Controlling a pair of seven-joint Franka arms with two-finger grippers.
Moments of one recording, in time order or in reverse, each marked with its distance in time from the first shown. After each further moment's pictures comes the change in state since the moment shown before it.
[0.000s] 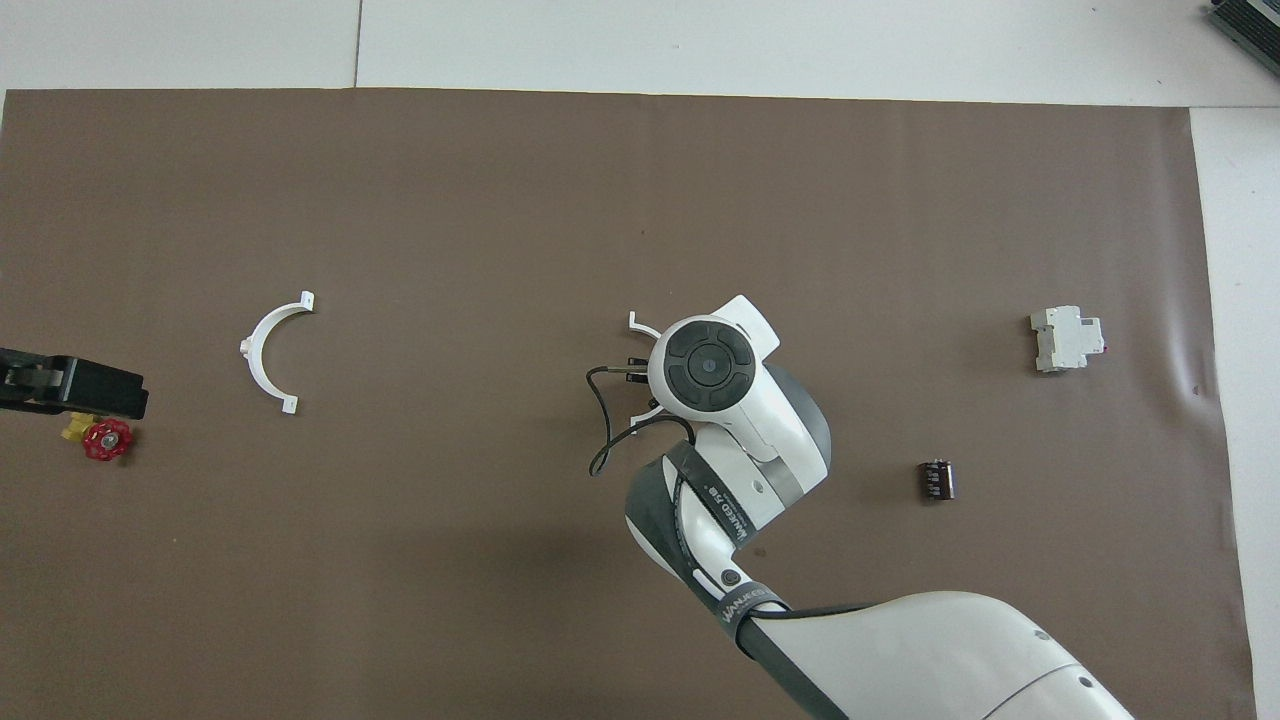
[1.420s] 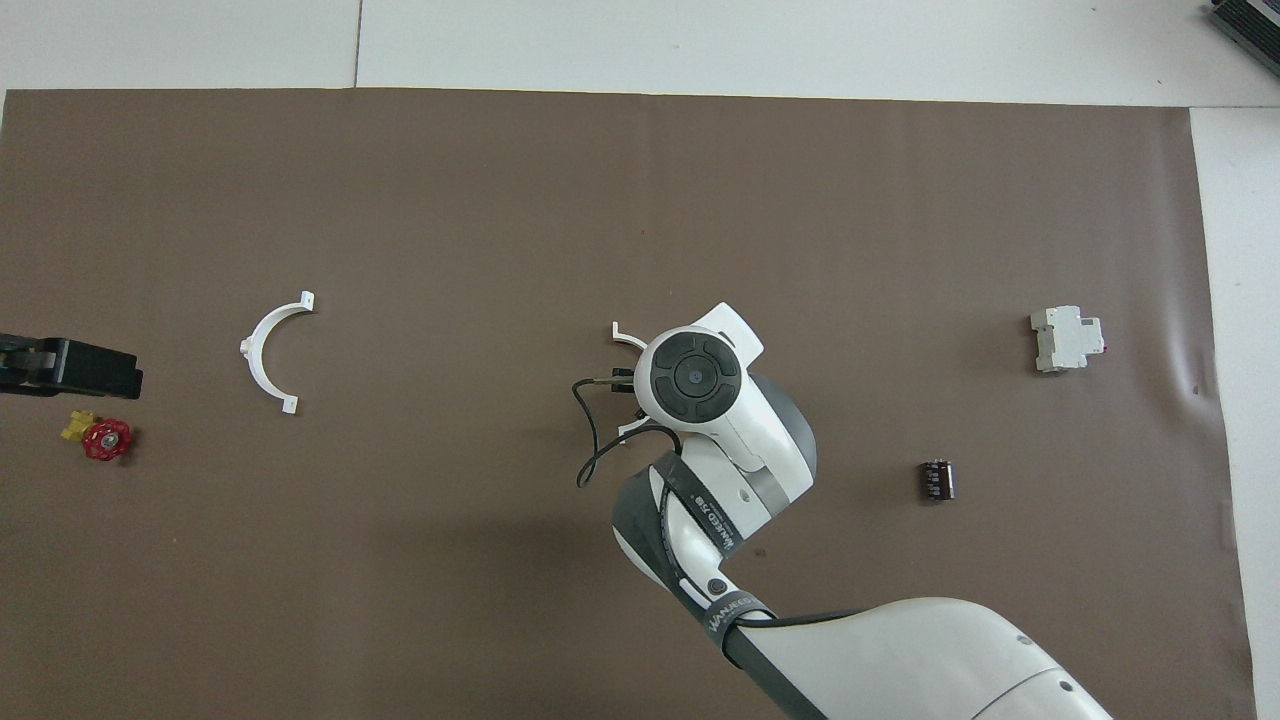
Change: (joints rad) left arm 0.003 -0.002 0.007 -0.023 0.000 0.085 -0.037; right arm 0.024 0.008 0.002 -0.004 0.030 0.019 -0.034
